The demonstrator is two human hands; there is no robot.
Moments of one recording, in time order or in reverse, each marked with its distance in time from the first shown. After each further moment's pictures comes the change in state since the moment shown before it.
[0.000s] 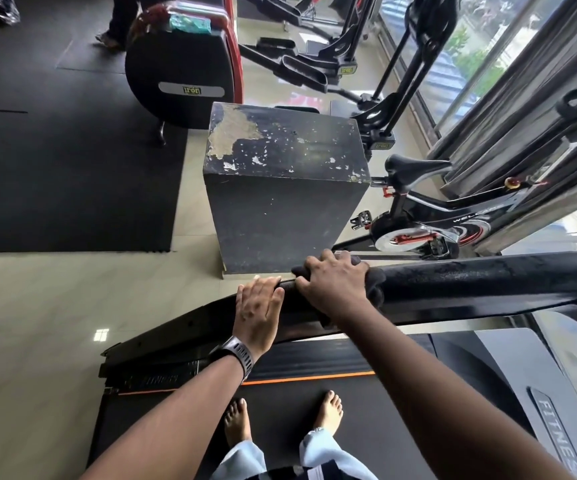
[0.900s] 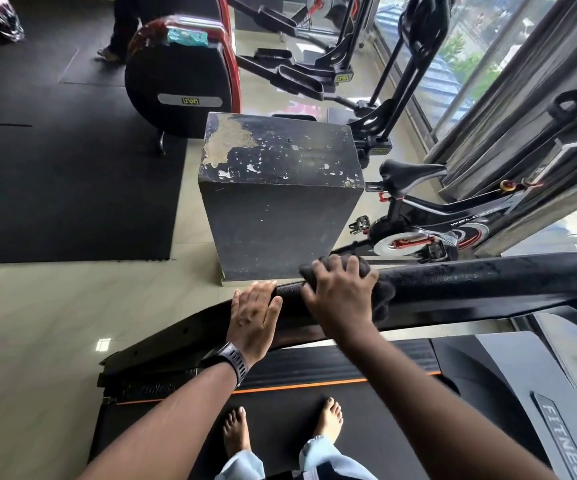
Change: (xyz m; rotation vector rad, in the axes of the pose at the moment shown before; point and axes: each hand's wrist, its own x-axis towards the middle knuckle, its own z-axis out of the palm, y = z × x) left_hand -0.002 0.009 -0.001 0.110 -0.030 0.045; right_hand -0.022 0.020 0.008 -0.008 0.163 0.076
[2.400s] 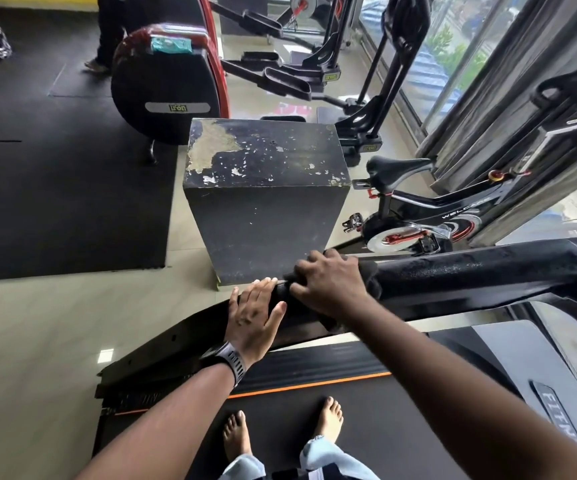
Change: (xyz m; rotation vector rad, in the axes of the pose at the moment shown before) left_hand 0.006 0.027 0.010 0.136 -0.011 0.093; right_hand 0.027 0.037 -0.011 0.074 -0.082 -0.212
